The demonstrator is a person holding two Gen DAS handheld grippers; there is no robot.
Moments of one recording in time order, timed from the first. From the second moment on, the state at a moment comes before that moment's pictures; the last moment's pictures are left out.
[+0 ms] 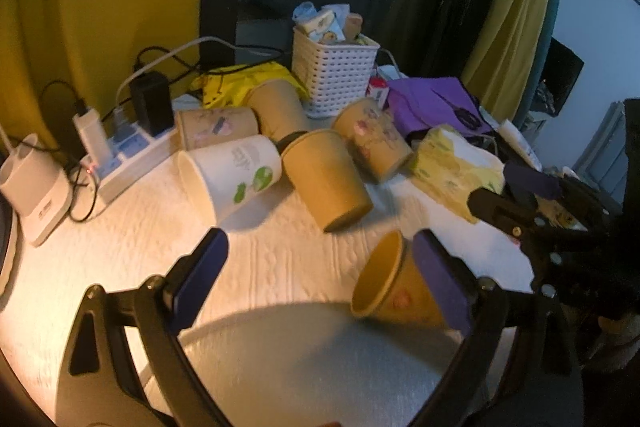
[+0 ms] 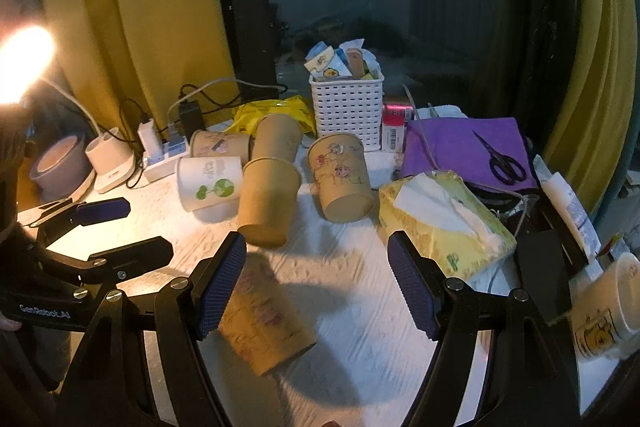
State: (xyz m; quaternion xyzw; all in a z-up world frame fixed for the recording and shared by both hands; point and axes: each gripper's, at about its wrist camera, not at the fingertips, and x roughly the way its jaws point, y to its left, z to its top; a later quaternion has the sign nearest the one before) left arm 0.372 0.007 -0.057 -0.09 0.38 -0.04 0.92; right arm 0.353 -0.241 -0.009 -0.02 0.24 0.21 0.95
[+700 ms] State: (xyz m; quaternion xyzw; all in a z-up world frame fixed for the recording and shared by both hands) left arm 0.479 -0.008 -0.118 -0.13 0.49 -0.07 0.86; right arm 0.428 -0.265 -0.031 0.03 0.28 0.22 0.94
